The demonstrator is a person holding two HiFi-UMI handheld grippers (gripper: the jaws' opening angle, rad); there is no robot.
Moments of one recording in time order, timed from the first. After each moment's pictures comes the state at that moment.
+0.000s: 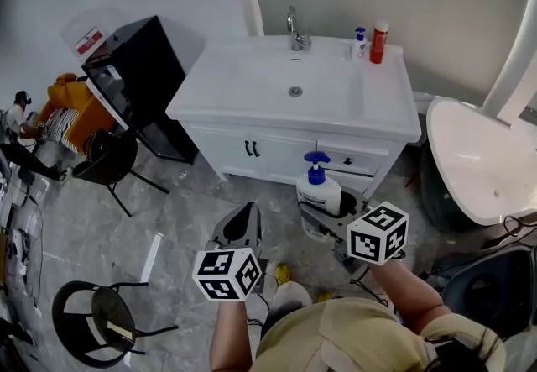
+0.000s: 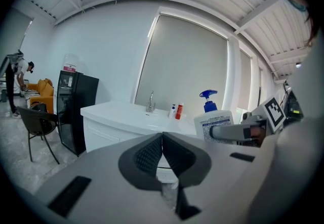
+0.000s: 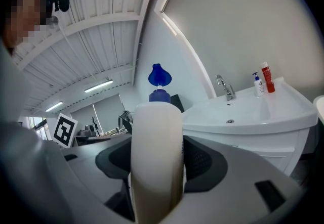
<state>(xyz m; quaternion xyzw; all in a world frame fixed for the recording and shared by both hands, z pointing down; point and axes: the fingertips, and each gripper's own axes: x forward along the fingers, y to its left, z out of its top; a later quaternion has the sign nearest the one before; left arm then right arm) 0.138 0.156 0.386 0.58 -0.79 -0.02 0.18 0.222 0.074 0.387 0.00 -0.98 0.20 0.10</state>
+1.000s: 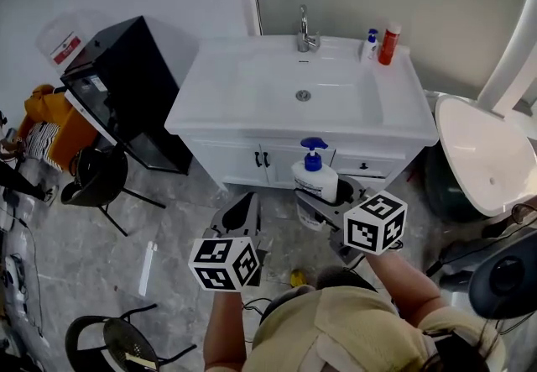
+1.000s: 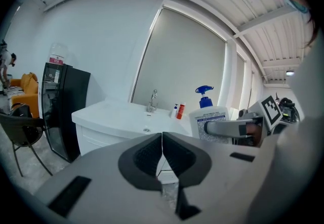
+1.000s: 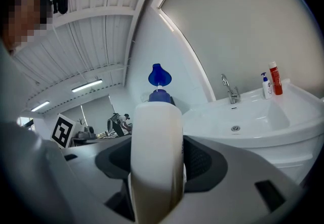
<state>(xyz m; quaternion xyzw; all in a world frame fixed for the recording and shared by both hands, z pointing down) -0.012 0.126 0.380 0.63 -0.75 -0.01 0.20 0.068 0.055 0.374 0.06 -0.97 0.20 0.09</state>
